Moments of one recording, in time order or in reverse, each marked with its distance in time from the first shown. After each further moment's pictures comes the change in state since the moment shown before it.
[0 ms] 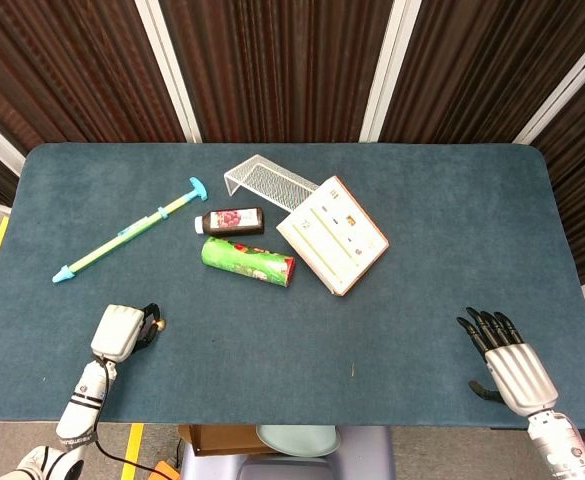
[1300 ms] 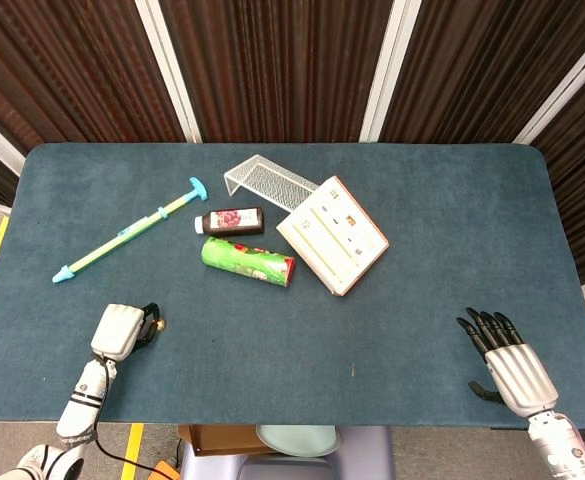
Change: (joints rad) left arm -0.006 0.005 0.001 -0.001 -0.006 -0.010 -0.004; right arm -0.001 0.001 -0.002 -0.001 -0.005 0.003 0.002
